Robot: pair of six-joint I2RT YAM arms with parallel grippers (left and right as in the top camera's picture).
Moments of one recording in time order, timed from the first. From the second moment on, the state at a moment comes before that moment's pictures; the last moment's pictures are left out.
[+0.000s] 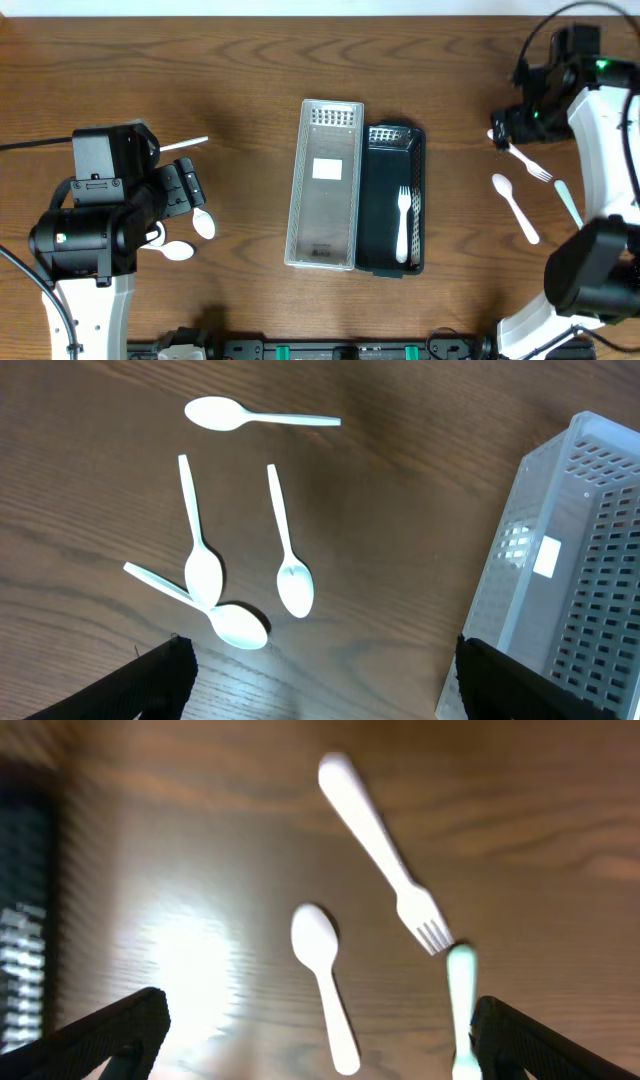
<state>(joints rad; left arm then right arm) 0.04 1.08 1.30 -1.23 -0.04 -0.26 -0.15 1.84 1.61 -1.19 0.04 -0.29</state>
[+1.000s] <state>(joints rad) 0.04 1.08 1.30 -1.23 -0.04 -0.26 -0.19 2.09 1.42 -1.08 0.07 -0.43</state>
